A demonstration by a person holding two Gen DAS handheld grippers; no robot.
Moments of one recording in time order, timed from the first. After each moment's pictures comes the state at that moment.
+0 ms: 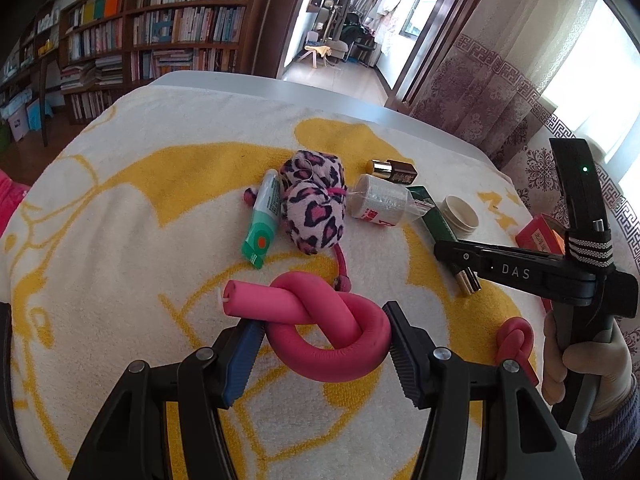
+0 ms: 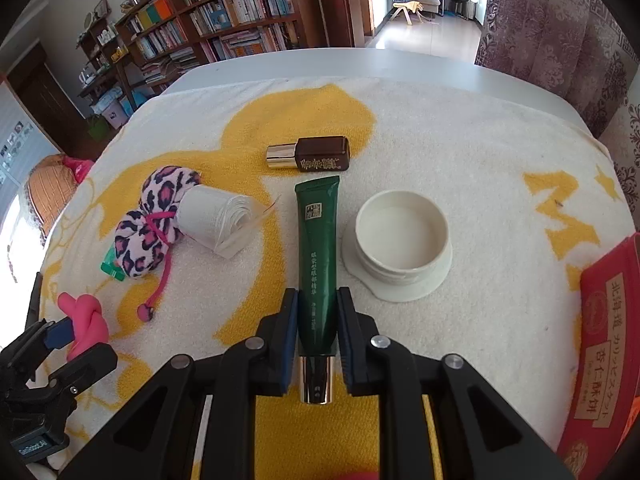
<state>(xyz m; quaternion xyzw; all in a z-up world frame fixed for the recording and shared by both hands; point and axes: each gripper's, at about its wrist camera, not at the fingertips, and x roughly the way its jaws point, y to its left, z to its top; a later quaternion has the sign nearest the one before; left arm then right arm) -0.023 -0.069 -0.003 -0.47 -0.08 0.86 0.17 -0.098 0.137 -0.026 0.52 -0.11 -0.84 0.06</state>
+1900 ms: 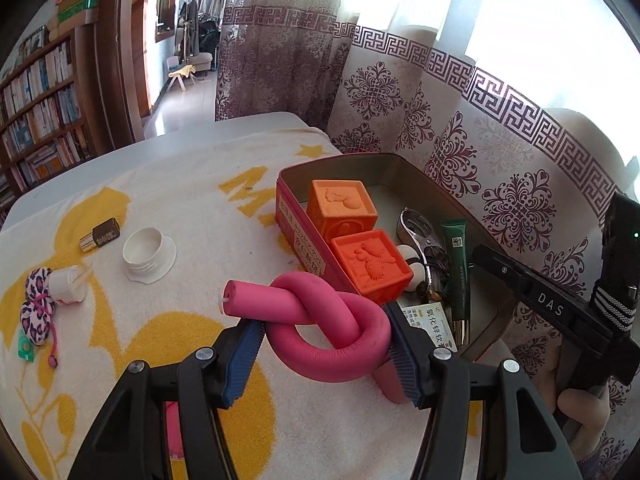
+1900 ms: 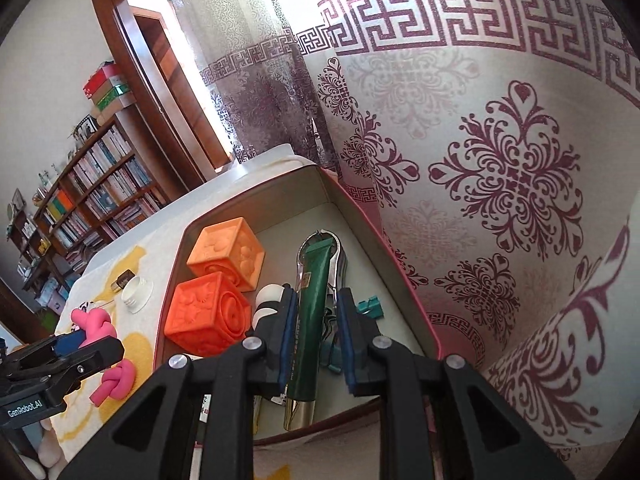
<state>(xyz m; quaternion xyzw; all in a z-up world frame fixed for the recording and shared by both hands) 0.047 0.211 0.066 -0.43 0.07 0.83 0.35 0.144 0.369 0.023 0.31 -0.24 -0.90 -0.19</state>
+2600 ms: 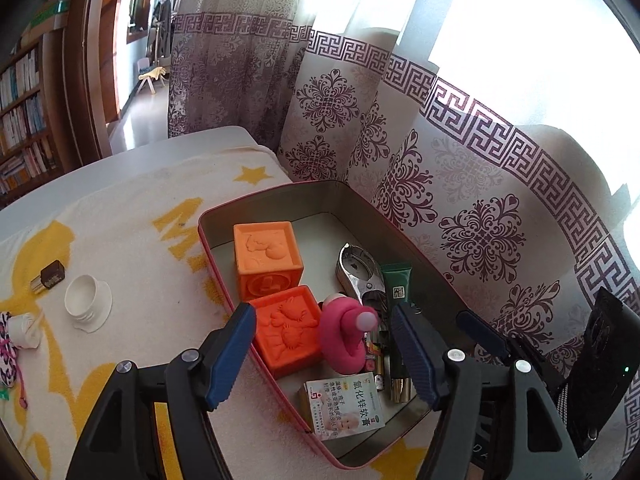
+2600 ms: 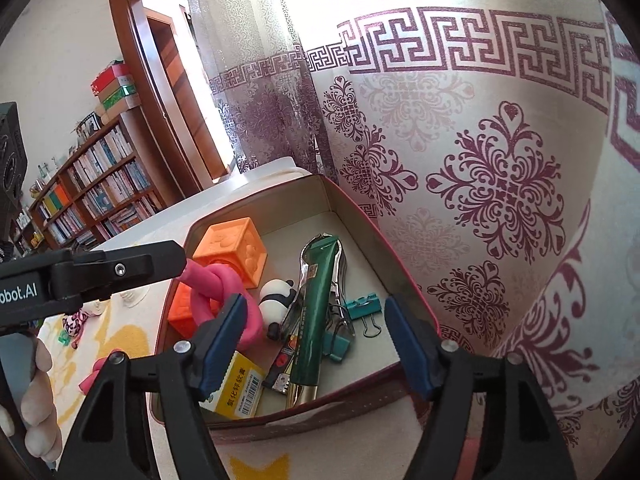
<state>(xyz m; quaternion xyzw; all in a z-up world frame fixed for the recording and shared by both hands) 0.031 0.259 0.079 -0.44 0.05 0.81 0.38 0.151 0.346 0.026 0.29 -0.20 -0.91 -0.20</state>
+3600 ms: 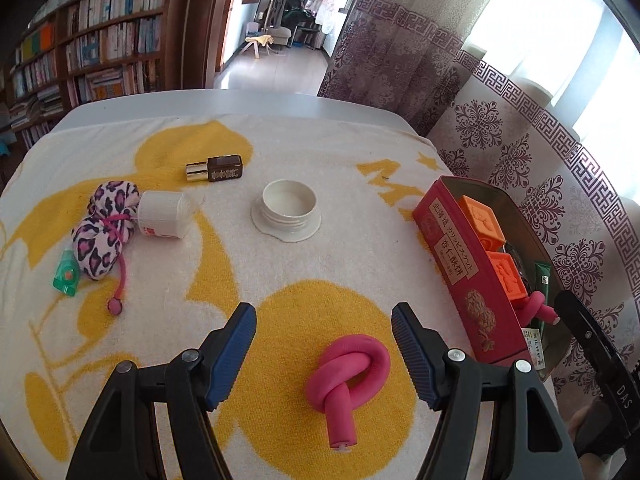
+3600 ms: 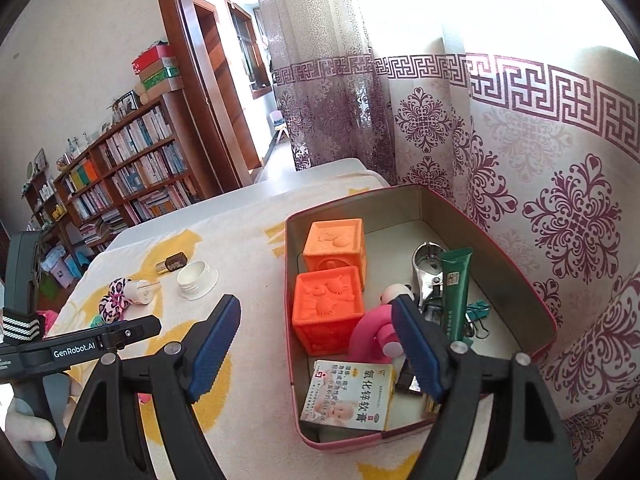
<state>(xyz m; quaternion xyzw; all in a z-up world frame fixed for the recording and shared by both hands) -0.012 0.078 0.030 -0.48 -0.04 0.84 0.24 0.104 0.261 0.049 0.30 -0.16 -0.93 -0.15</state>
